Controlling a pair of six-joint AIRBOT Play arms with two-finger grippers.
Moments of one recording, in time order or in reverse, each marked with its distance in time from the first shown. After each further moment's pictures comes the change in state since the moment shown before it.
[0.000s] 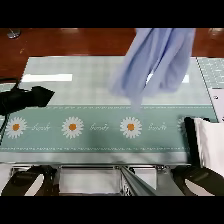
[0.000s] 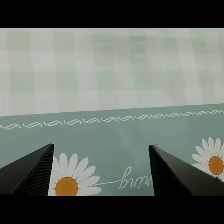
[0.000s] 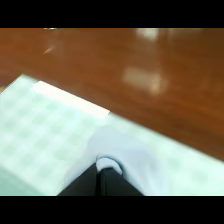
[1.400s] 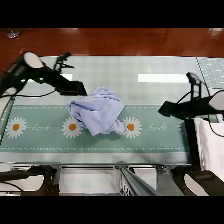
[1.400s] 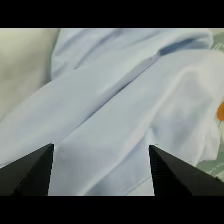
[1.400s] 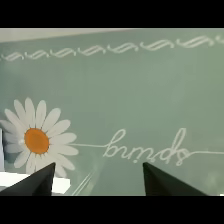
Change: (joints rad) left arm -0.106 -0.934 0.451 -0.165 -0.232 0.253; right arm -0.359 0.204 -1.175 0.148 -0.078 0.145
